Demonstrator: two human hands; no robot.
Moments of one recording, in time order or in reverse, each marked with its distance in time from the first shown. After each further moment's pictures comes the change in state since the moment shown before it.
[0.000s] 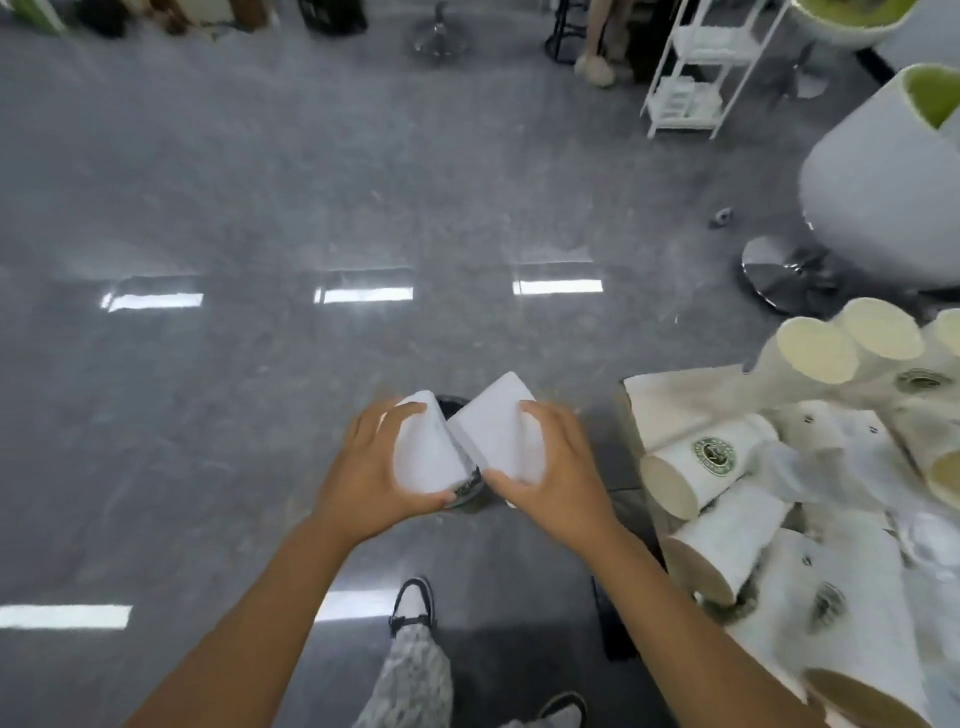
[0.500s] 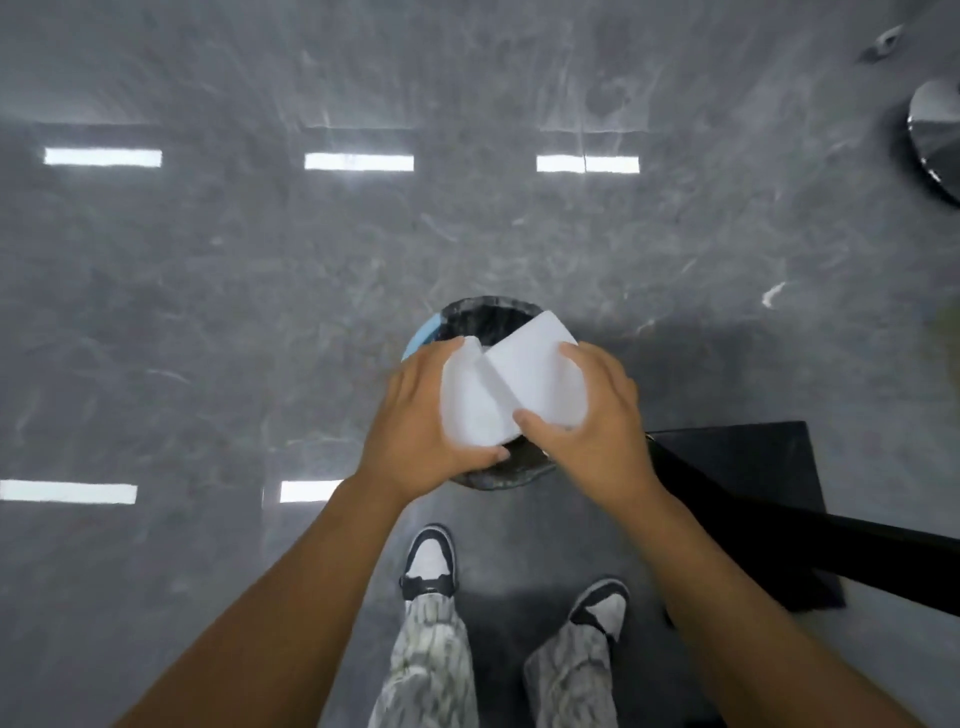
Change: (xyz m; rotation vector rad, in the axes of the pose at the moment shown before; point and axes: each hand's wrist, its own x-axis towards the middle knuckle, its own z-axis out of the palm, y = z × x) left_hand 0.087 -0.220 0.181 -0.140 -0.116 -0.136; right_hand 0.119 0.160 0.229 -0.033 -0.008 0.184
